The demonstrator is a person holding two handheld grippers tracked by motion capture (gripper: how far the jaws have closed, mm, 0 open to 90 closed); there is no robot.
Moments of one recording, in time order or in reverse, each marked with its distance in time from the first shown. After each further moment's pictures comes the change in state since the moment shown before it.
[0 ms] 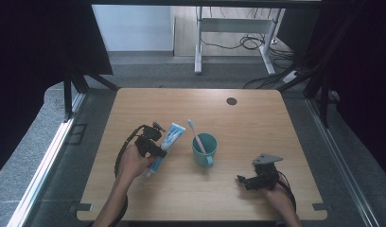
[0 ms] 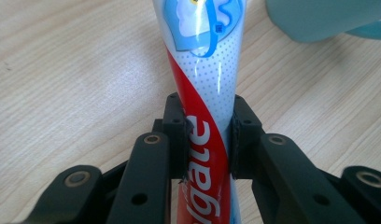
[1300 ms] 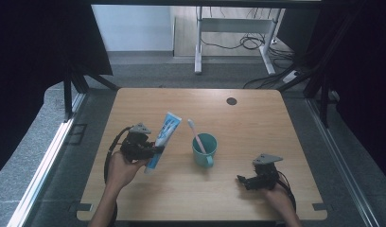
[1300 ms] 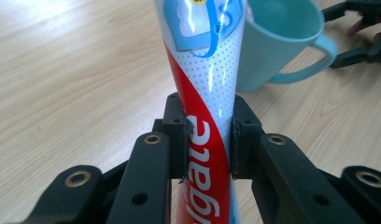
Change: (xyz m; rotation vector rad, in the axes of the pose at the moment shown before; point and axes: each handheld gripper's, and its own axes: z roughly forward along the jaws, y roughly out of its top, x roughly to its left) left arm -0.010 -0.038 -0.047 -0.378 -0.066 0.132; right arm 0.000 0.000 0.000 0.000 0.001 -0.002
